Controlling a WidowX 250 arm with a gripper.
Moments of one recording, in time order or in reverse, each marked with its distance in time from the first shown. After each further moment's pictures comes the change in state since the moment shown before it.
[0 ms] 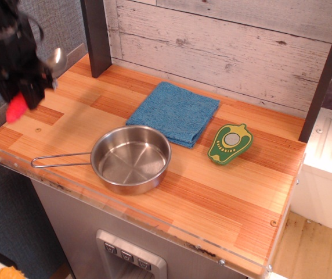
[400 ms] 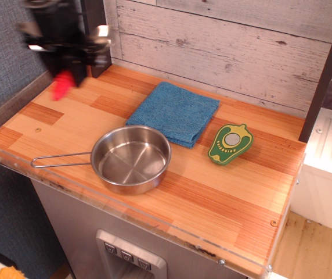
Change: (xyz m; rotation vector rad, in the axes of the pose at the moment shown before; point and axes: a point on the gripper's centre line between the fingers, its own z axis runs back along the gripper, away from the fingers) arm 0.034 -0.074 0.012 -0.092 -0.025 -0.134
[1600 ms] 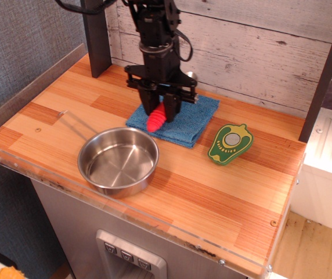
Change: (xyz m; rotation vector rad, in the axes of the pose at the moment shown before) arm 0.040 -0.083 -0.076 -0.082 0.092 -0.021
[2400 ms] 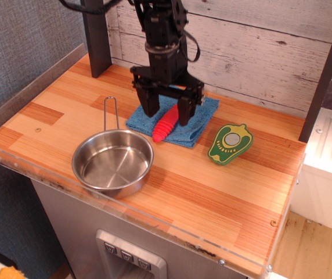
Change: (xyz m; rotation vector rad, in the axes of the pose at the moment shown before) arm -0.005 -0.009 0.014 -0.026 -0.008 -0.021
